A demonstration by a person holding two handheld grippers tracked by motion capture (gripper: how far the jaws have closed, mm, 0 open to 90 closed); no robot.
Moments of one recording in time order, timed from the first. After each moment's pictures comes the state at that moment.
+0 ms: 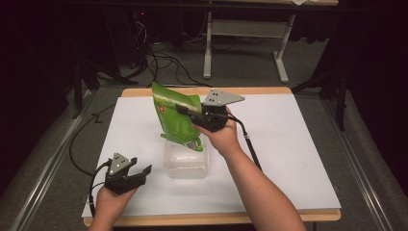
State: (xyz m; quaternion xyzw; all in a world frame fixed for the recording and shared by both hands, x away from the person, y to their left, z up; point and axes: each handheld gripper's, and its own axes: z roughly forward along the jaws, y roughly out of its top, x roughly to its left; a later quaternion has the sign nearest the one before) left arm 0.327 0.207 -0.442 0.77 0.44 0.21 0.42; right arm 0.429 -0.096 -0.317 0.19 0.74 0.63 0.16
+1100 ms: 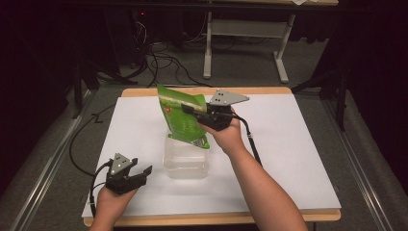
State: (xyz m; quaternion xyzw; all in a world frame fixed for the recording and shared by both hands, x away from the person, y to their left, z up) left arm 0.327 0.205 -0.443 0.77 0.44 0.21 0.41; right arm 0.441 -0.108 -0.332 0.19 0.74 0.63 0.15
